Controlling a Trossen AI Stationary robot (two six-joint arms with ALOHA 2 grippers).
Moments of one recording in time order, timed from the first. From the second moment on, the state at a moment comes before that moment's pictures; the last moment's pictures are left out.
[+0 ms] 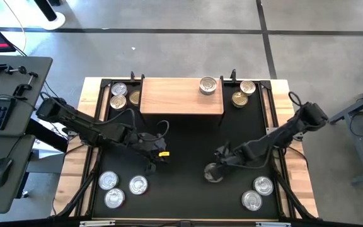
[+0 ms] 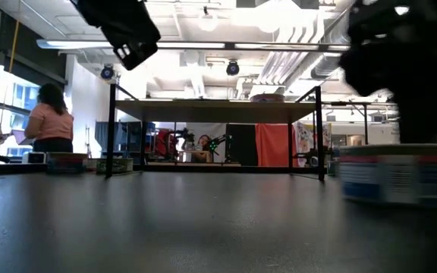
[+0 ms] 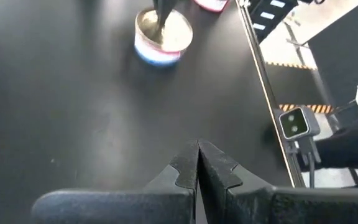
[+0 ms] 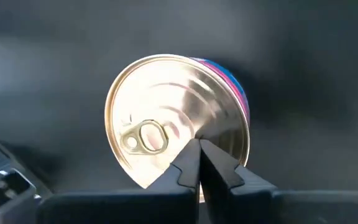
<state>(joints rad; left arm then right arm) -0.28 1.38 0.88 -0.18 0.07 -0.36 0.46 1.59 0.85 -0.44 0.02 1.52</state>
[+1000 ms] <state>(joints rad) -0.36 1.46 0.61 0.14 -0.12 -0.55 0.22 1.75 1.17 -0.52 0.01 1.08</state>
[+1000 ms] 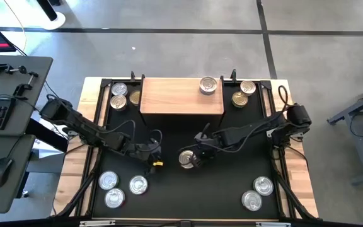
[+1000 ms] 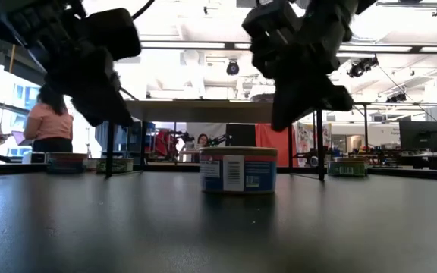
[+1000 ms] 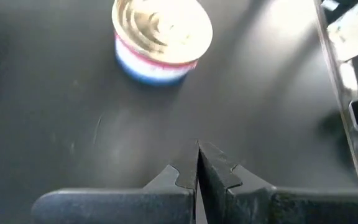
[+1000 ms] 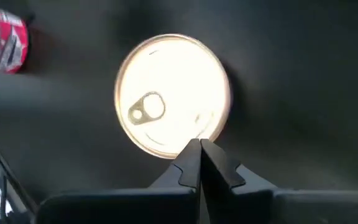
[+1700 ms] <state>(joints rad) -0.28 1.84 0.83 0.24 -0.11 -0.42 0.22 1.76 0.95 -0.22 0.06 1.30</state>
